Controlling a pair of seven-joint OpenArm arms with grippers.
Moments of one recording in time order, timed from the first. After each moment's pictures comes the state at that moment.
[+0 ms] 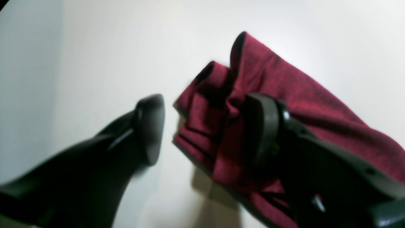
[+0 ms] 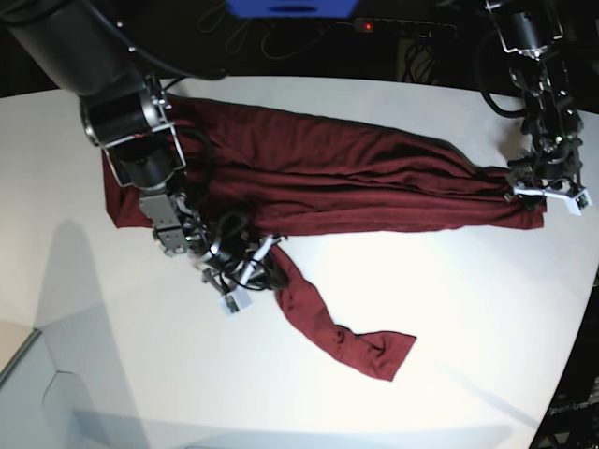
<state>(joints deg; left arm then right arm) 4.3 -15.7 -24.9 72.1 -24.3 2.2 23.9 32.0 3.2 -16.6 24.0 9.1 35.6 5.2</state>
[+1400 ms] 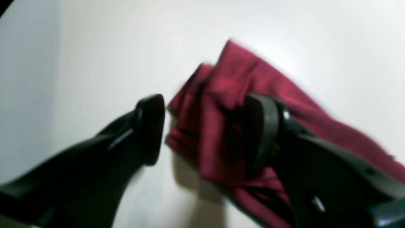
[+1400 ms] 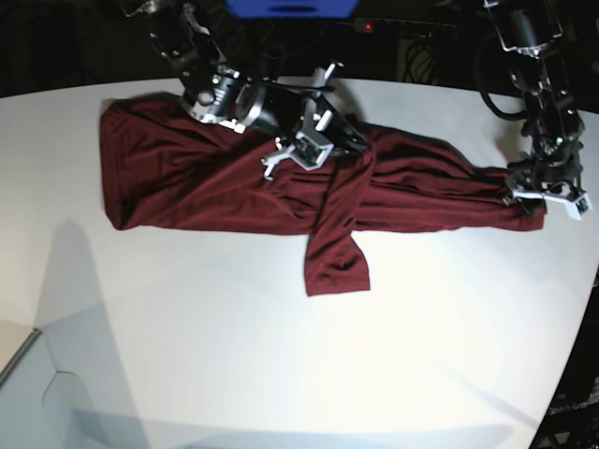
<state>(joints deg) 4.7 -15.2 -25.2 77.4 -24.0 2.2 26.2 -11.9 6.8 -25.3 95.3 6.1 35.8 -16.7</state>
